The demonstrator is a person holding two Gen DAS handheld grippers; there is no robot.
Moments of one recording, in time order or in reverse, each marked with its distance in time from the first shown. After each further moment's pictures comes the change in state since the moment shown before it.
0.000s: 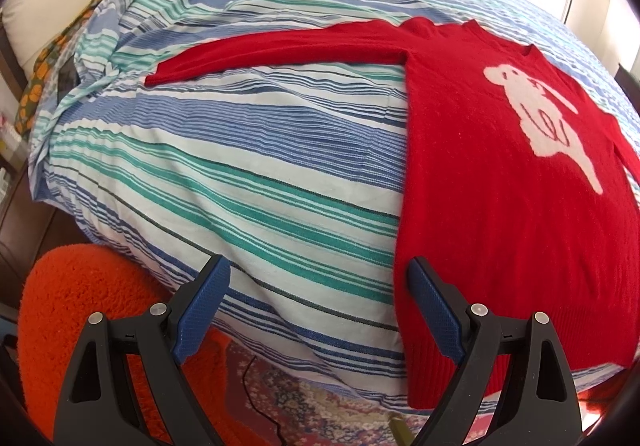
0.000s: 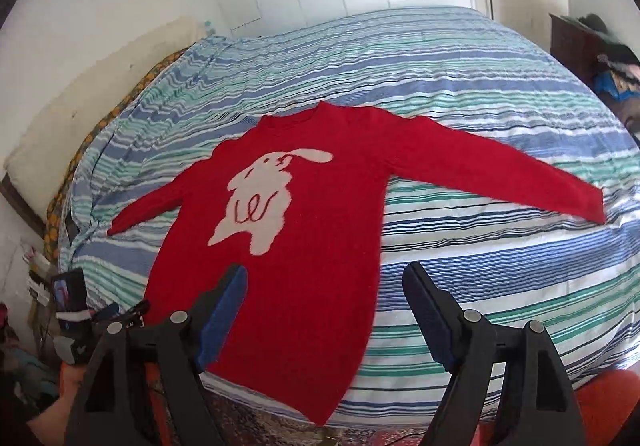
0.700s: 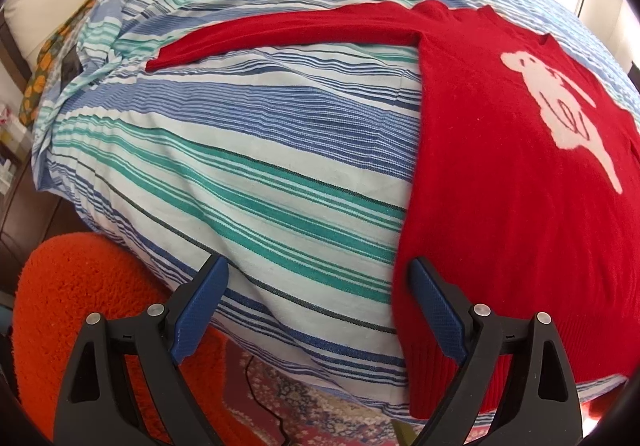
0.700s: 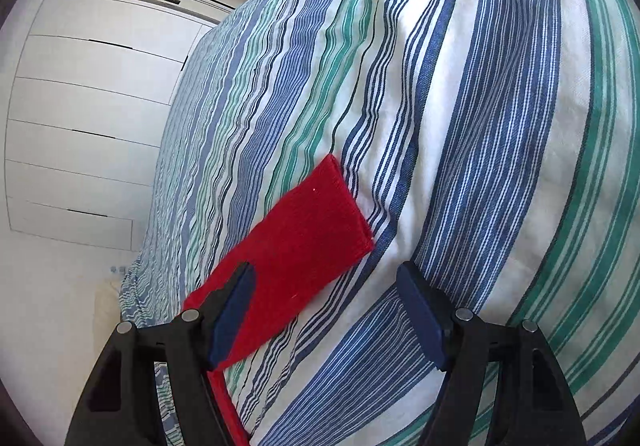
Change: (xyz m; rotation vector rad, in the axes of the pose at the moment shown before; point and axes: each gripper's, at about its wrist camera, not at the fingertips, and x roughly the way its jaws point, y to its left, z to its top) left arm 0.017 -0.006 -0.001 -0.010 0.054 0.042; right arm 0.028 -0.305 0.013 0.959 -0.106 0.004
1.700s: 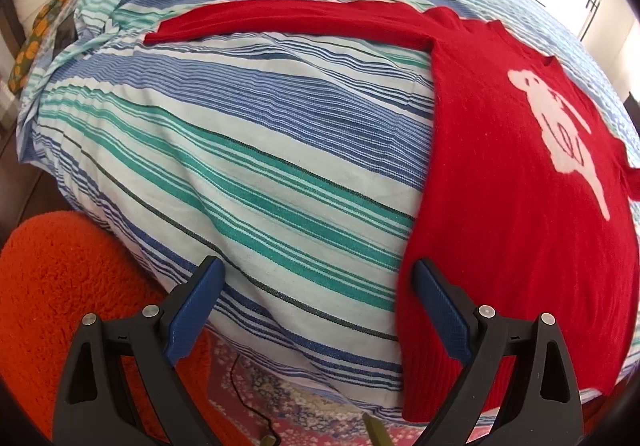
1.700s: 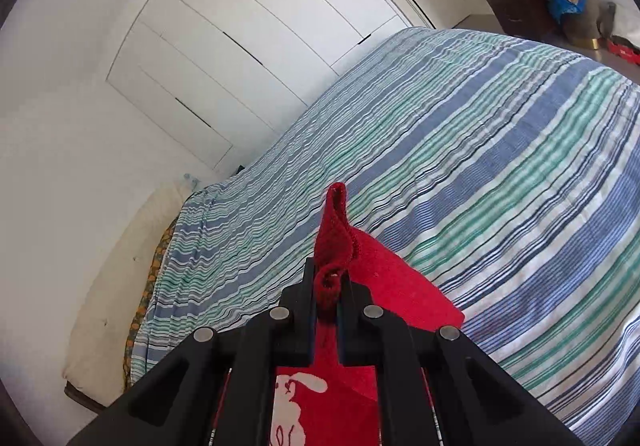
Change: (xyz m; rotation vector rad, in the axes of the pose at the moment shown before) left arm 0.005 0.017 0.004 -0.092 0.035 -0.089; right arm 0.030 0.304 -0.078 -0.604 -0.045 0.261
